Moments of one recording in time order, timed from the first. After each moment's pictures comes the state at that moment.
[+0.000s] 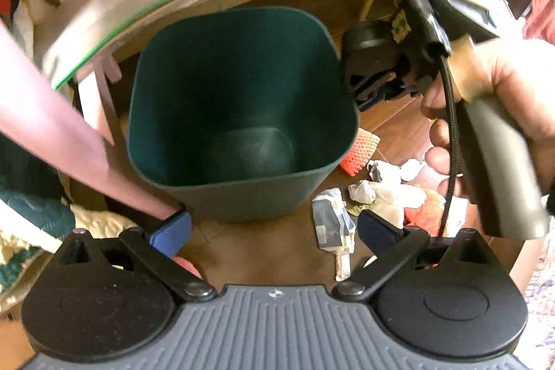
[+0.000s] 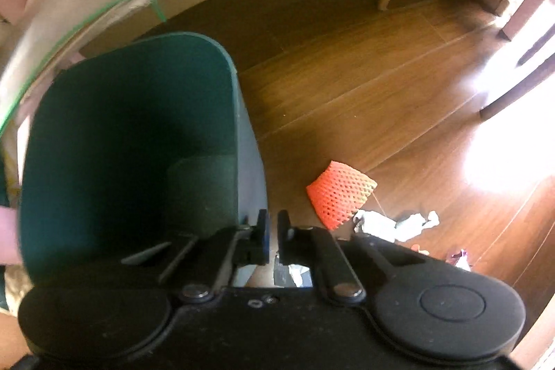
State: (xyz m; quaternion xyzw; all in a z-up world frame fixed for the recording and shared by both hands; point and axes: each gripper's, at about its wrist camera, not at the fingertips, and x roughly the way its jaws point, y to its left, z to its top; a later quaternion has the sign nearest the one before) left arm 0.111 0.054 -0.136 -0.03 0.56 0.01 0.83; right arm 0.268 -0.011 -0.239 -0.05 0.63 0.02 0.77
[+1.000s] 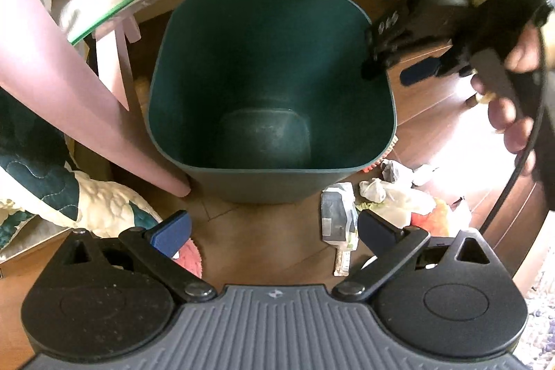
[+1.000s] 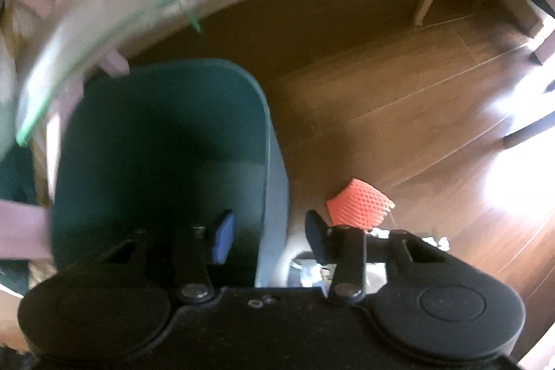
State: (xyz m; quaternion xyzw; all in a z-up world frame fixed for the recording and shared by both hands) left arm 0.122 0.071 -0.150 -0.08 0.59 0.05 0.80; right arm 0.297 -0.010 -0.216 -0.07 0.65 0.09 0.75
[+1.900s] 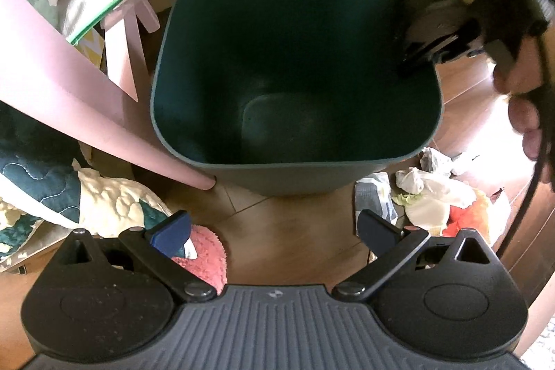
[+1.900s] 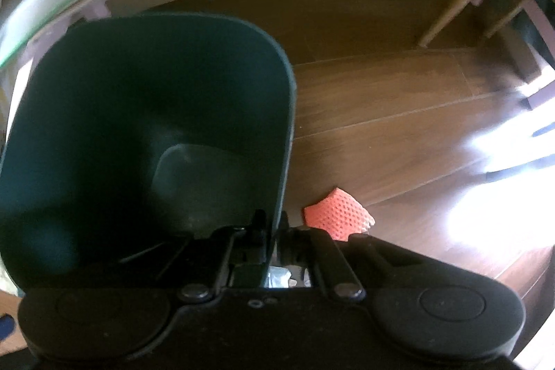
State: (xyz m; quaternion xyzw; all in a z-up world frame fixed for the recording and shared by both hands) left arm 0.136 0.066 -0.183 -0.03 0.61 0.10 0.78; right arm 0.287 0.021 -0.249 -0.16 0.63 0.08 0.76
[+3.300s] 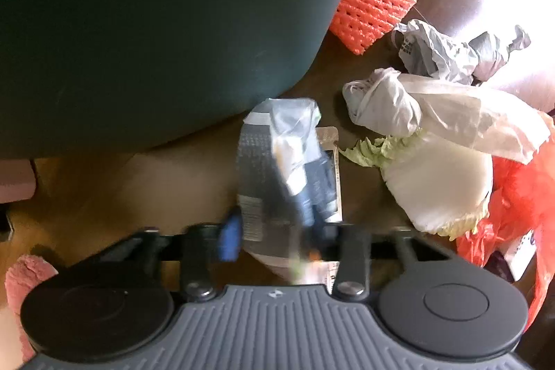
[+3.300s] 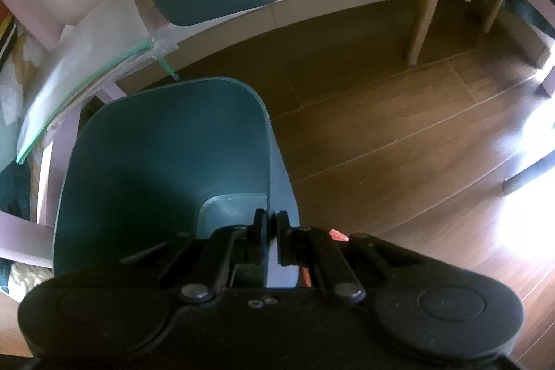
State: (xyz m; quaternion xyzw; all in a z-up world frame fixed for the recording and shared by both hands) left arm 0.193 -0.046 -0.434 0.02 0.71 0.00 0.71; right arm 0.320 -0.083 -0.204 -0.05 0.58 0.13 0.80
